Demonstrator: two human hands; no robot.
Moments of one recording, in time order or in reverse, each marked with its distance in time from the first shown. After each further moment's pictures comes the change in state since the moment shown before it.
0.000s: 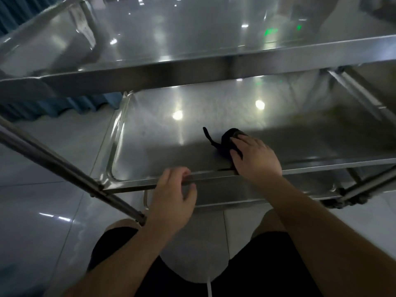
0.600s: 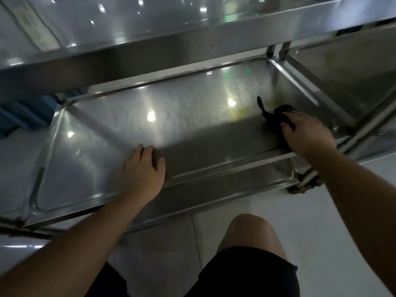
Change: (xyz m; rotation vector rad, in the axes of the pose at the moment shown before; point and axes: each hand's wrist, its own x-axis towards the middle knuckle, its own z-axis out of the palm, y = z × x) left_hand 0.098 0.042 0.085 0.434 -0.161 -0.115; right_hand -0.015 0.251 -0.098 -0.069 0.102 0.381
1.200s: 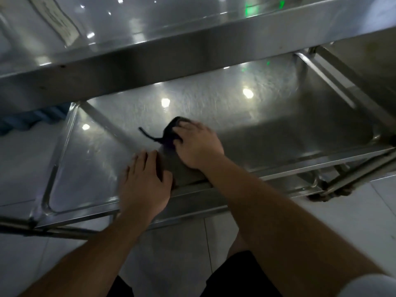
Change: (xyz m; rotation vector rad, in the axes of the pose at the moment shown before) left_hand -0.012 -0.010 -0.007 0.111 0.043 -0.041; right_hand -0.016 -0.267 0.084 0.165 -0.218 -0.521
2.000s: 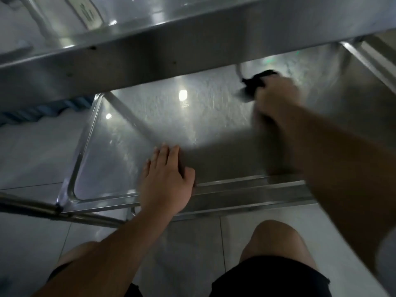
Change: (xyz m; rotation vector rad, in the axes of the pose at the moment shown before) left_hand 0.001 -0.003 0.008 0.010 0.017 -0.020; right_hand 0.065 0.113 -0.077 -0.019 0.257 0.380
